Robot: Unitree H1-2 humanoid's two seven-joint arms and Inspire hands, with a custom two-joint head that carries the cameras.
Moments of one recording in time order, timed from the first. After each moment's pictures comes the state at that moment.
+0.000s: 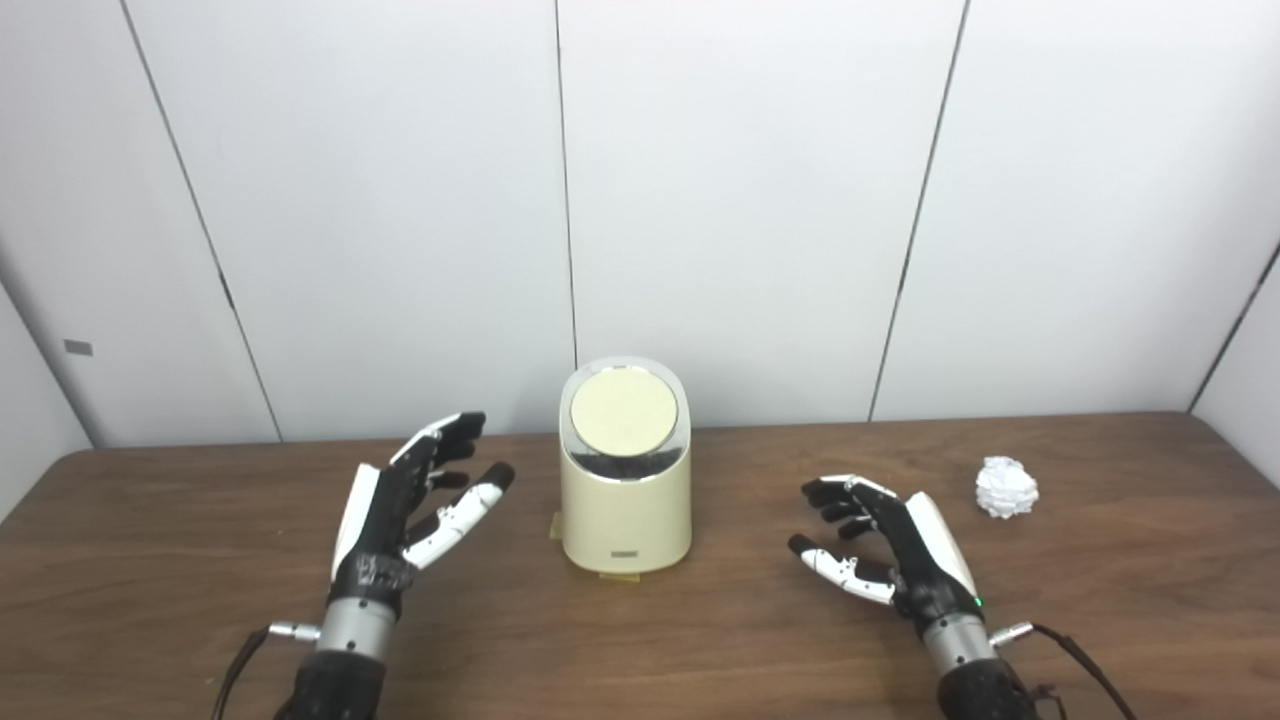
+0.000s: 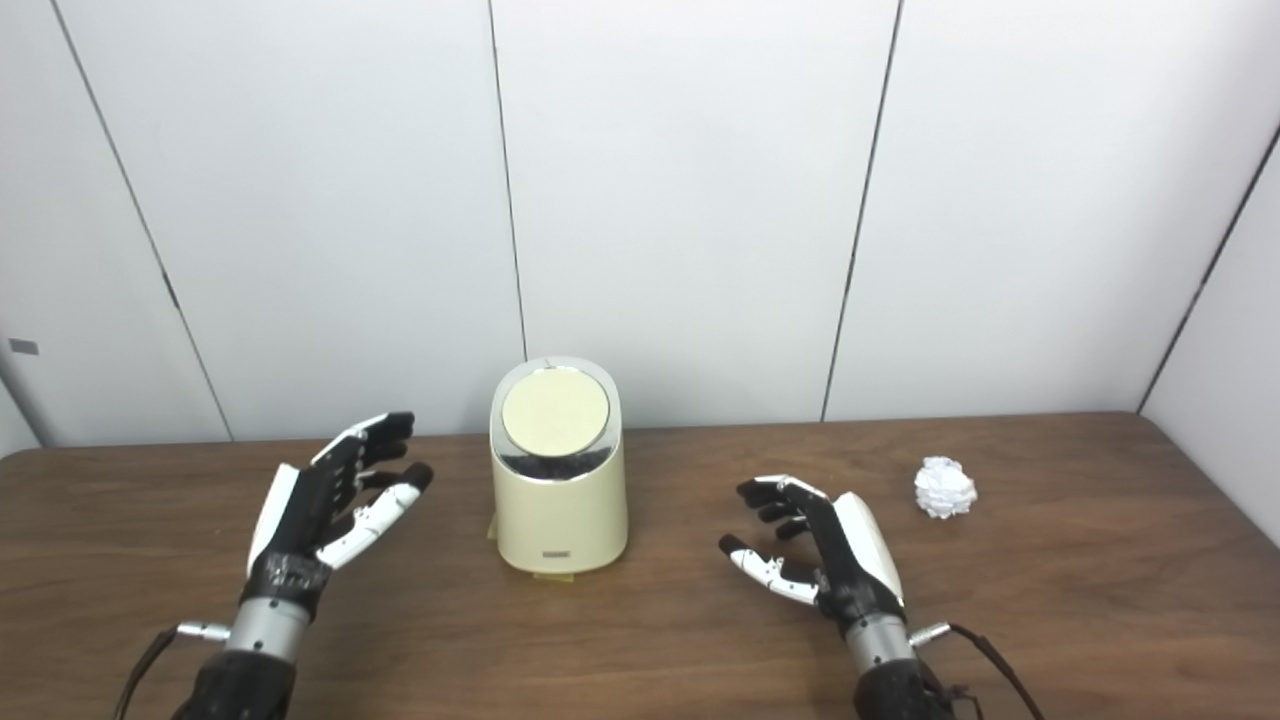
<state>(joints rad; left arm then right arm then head) -0.35 0.14 -0.03 0.03 0.23 0.06 0.01 -0.31 -0.21 0.08 0.32 -0.42 -0.12 -0.18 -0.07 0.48</state>
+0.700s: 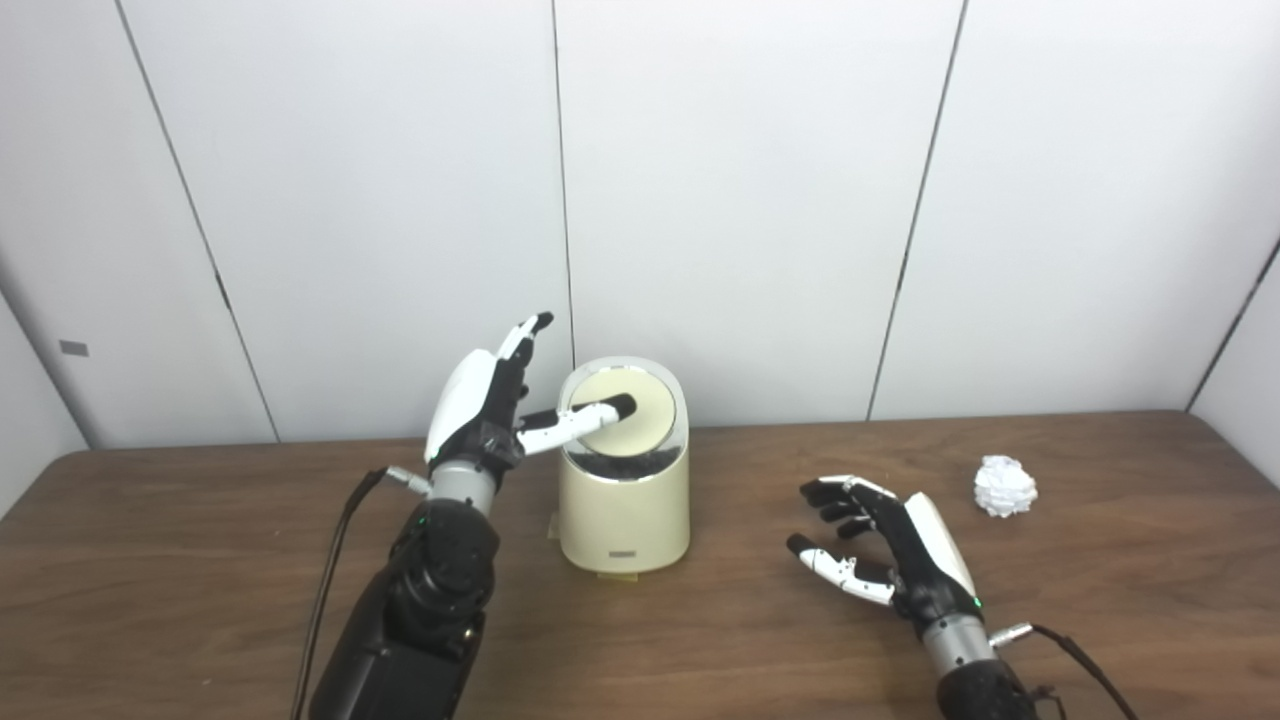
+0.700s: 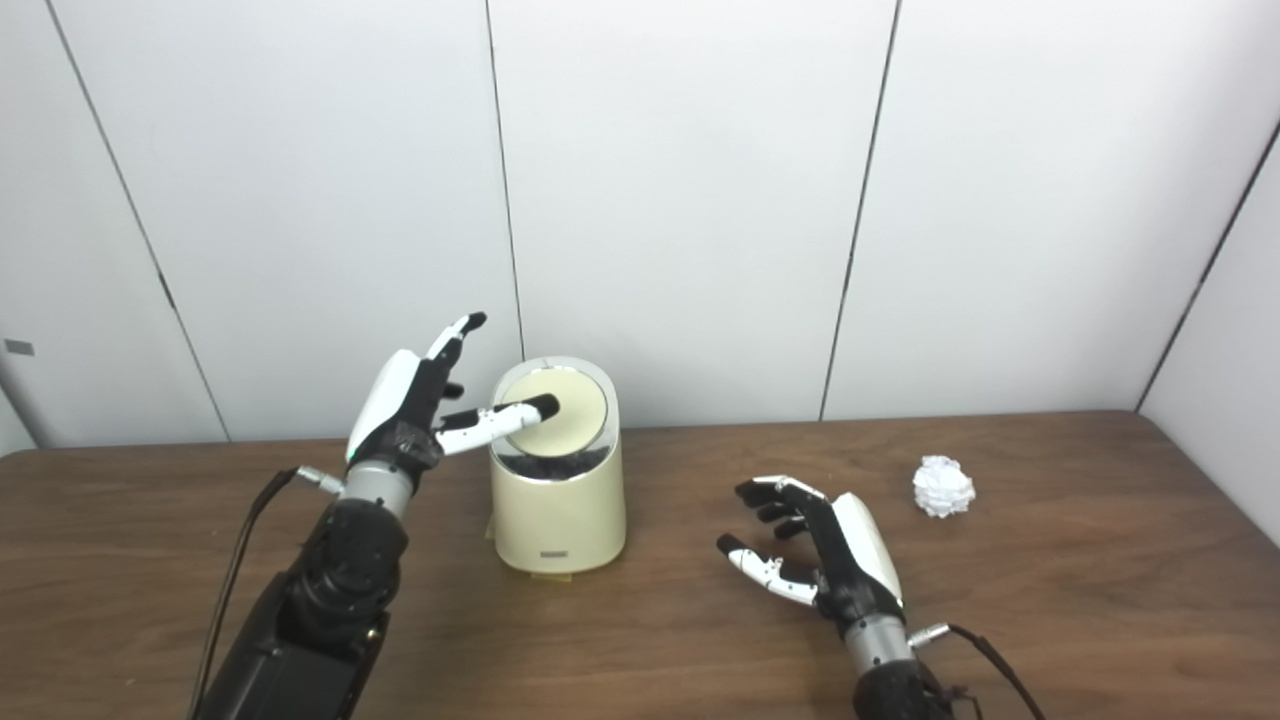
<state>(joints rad) -0.65 0.11 -0.25 0.19 0.54 0.37 0.03 -0.31 -0.21 0.09 0.31 -0.42 -0.12 -0.18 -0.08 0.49</state>
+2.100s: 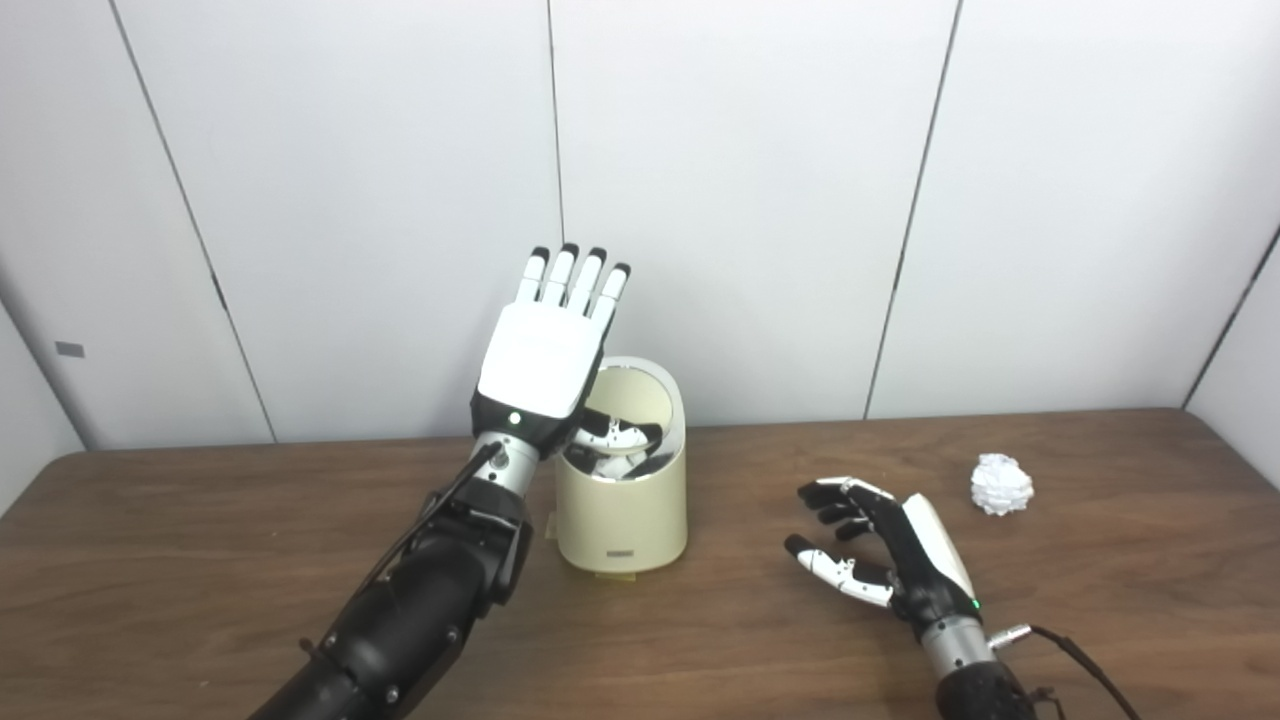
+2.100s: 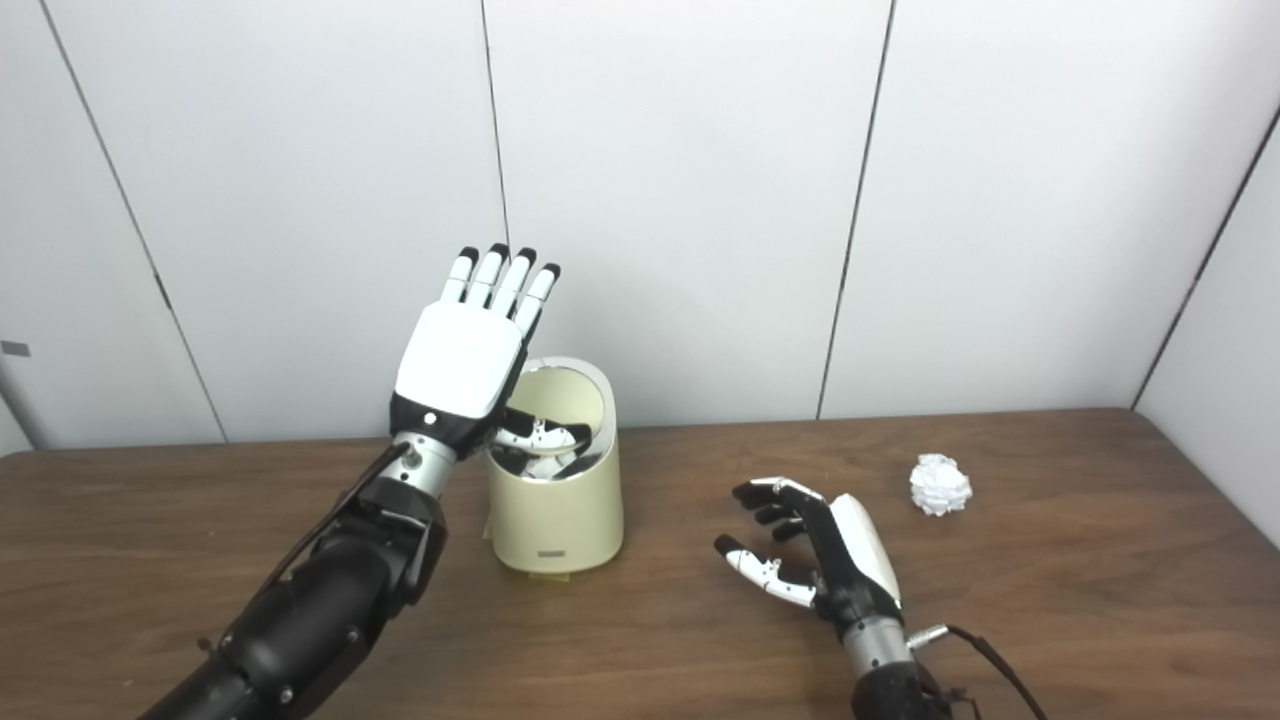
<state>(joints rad) -0.77 0.27 -0.61 0.39 1.22 0.29 0.26 -0.30 -0.20 0.09 0.29 -0.42 -0.11 -0.17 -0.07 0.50</state>
